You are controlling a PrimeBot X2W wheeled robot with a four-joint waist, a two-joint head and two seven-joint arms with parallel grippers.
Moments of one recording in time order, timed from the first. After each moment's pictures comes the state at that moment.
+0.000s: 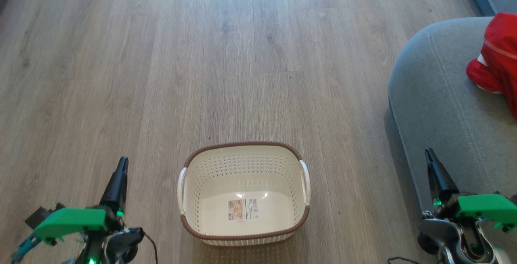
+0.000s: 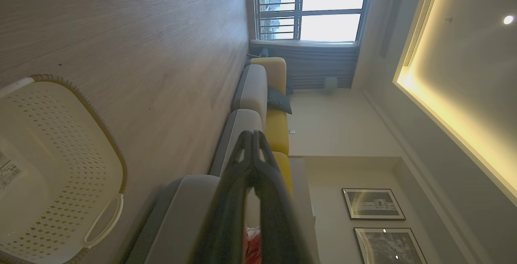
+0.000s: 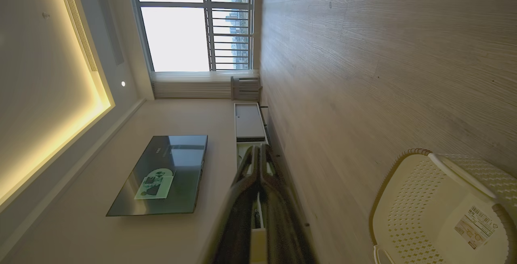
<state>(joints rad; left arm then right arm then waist) -0.06 0.04 0.08 0.28 -1.60 -0.12 0.11 -0.05 -0.05 -0.12 0.28 1.61 0.12 0.10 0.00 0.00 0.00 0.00</state>
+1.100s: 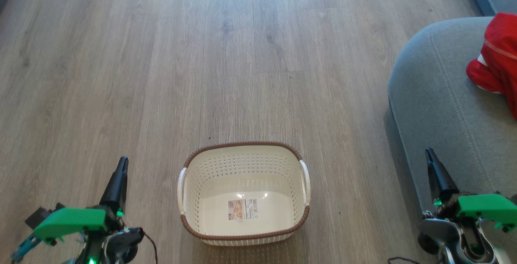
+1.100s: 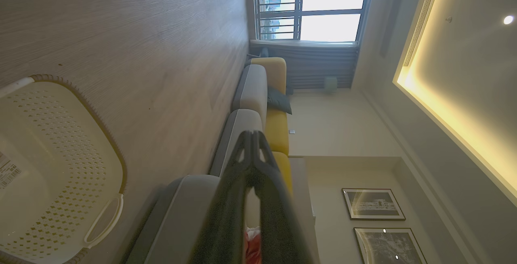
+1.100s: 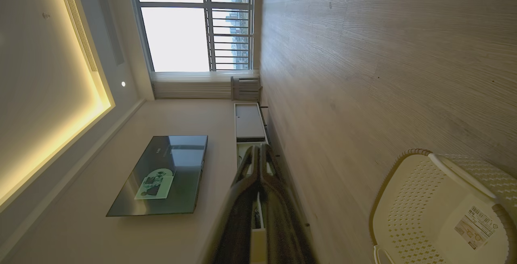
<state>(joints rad) -0.06 0.04 0.08 0.28 -1.60 -0.12 0.11 -0.05 -0.05 -0.13 0.28 1.61 0.12 0.10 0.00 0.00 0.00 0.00</state>
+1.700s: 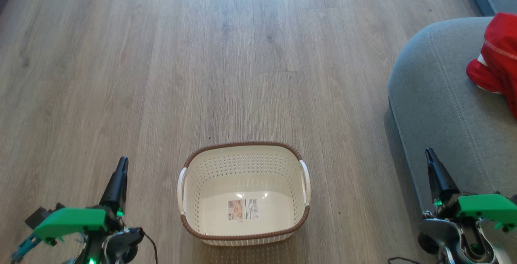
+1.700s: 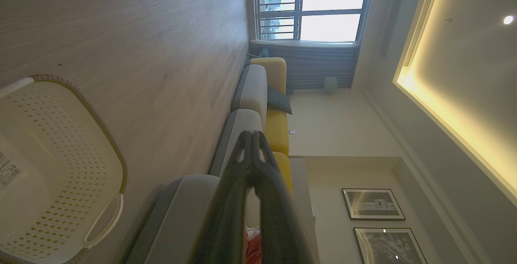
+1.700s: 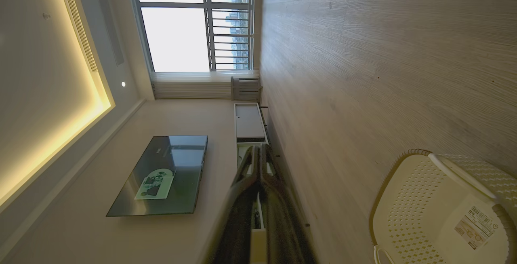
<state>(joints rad) -0.06 0.04 0.08 0.28 -1.60 -0.12 0.11 -0.05 -0.05 -0.13 0.28 1.61 0.12 0.10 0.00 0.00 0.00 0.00</state>
